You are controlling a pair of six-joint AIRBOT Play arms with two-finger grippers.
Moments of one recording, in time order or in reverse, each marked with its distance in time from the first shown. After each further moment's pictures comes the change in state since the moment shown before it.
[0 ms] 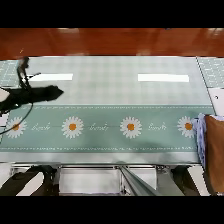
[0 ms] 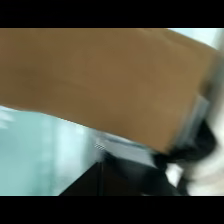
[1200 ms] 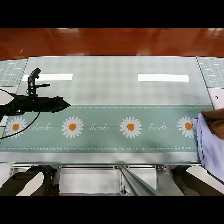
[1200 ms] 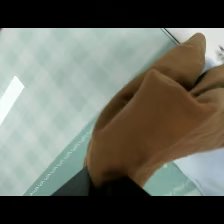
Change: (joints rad) left arm -0.023 0.000 -0.084 -0.001 -0.215 -0.037; right arm 0.122 -0.256 0.511 0.426 0.082 -0.043
